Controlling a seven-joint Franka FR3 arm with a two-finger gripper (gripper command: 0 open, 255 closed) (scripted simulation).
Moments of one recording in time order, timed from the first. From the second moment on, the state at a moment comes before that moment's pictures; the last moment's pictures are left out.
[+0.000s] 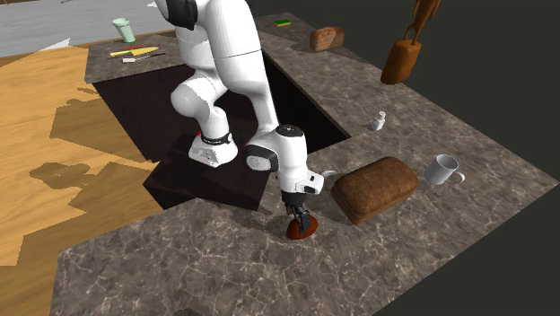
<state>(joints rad) -0.23 0.19 -0.43 -2.60 -0.62 3.07 -0.71</state>
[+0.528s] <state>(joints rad) -0.24 0.29 -0.43 -2.57 -0.62 3.13 -0.70</state>
